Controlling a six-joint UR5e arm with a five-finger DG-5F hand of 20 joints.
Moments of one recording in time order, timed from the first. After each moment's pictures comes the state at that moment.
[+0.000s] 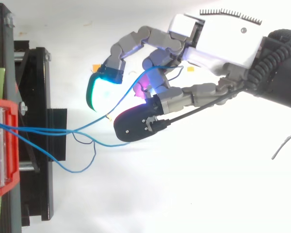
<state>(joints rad) 0.15 -2.20 -1.23 -3.03 -1.12 -0.15</state>
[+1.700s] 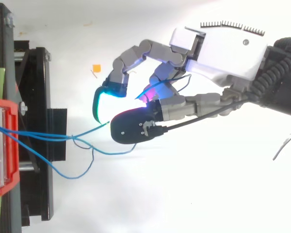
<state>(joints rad) 0.17 -2.20 -1.19 -3.13 -1.11 -0.15</state>
